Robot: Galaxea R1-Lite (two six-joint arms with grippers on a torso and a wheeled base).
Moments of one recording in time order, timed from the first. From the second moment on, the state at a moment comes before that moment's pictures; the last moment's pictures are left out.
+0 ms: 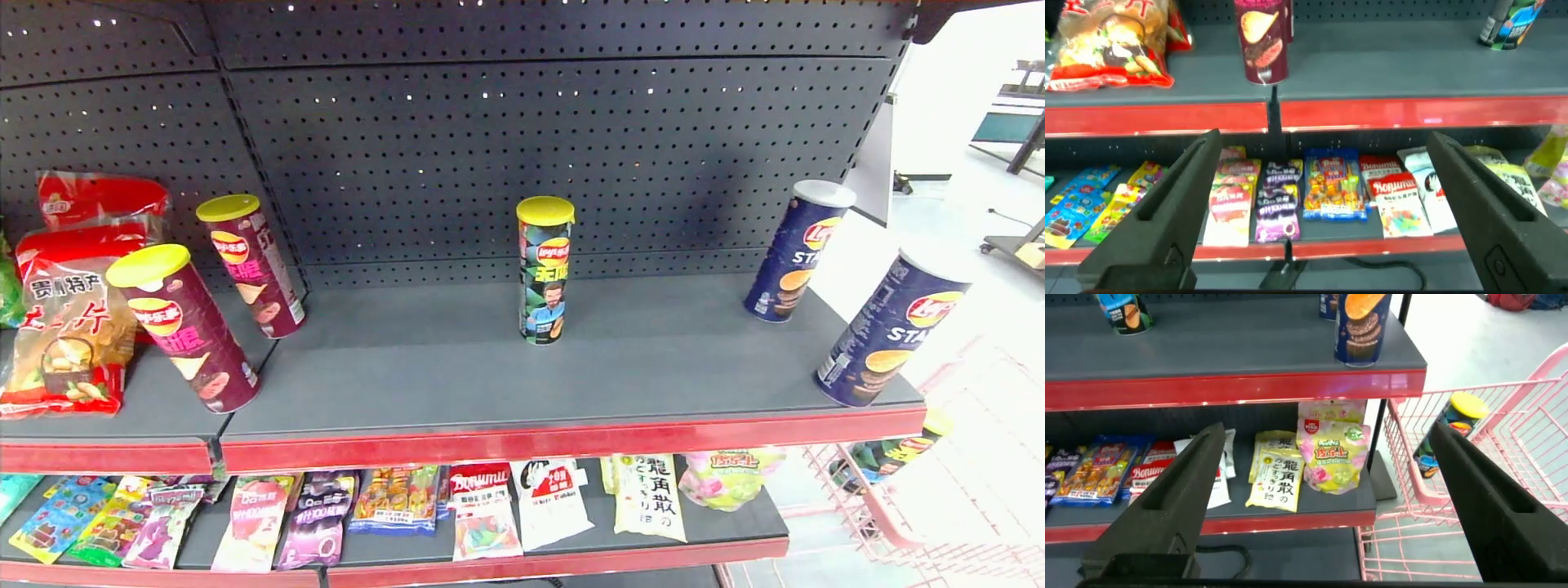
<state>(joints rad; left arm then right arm) 0.01 0.00 0.00 0.00 0.00 0.00 0.00 0.00 0.00 0.00 -0.01 -0.01</state>
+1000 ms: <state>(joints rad) 0.01 0.00 0.00 0.00 0.00 0.00 0.00 0.00 0.00 0.00 -0.01 -0.01</state>
